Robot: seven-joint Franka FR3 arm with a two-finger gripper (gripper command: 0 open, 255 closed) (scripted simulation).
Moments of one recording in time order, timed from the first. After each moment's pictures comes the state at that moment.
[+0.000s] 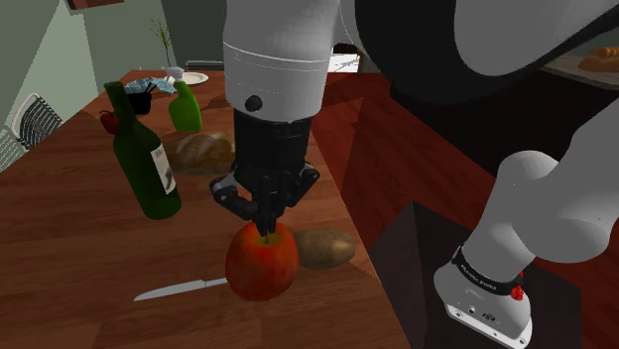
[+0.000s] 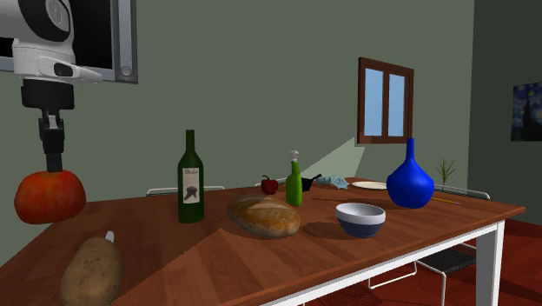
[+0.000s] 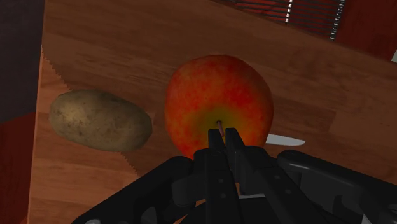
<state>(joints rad) 0.34 -0.29 0.55 -2.13 0.17 1.96 1.13</state>
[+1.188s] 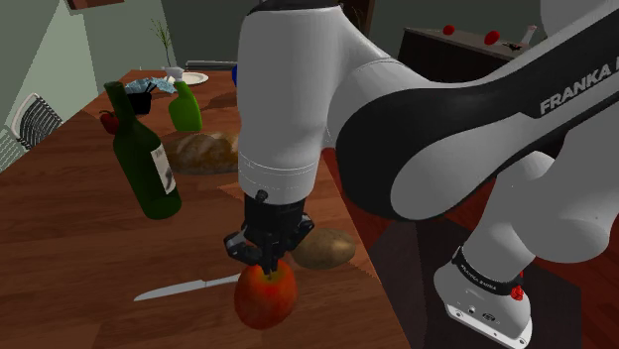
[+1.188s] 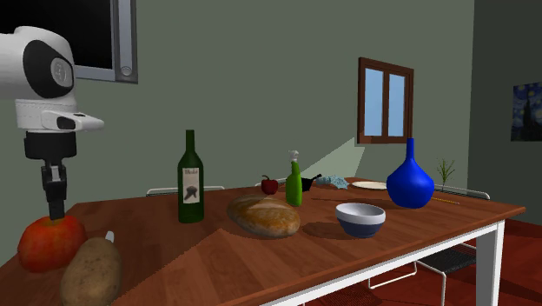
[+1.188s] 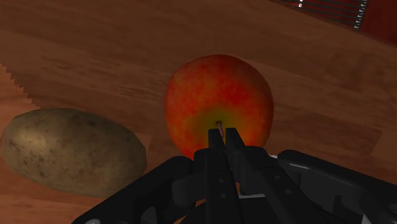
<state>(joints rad) 0.34 -0.22 0.59 -2.31 0.15 2.21 1.15</state>
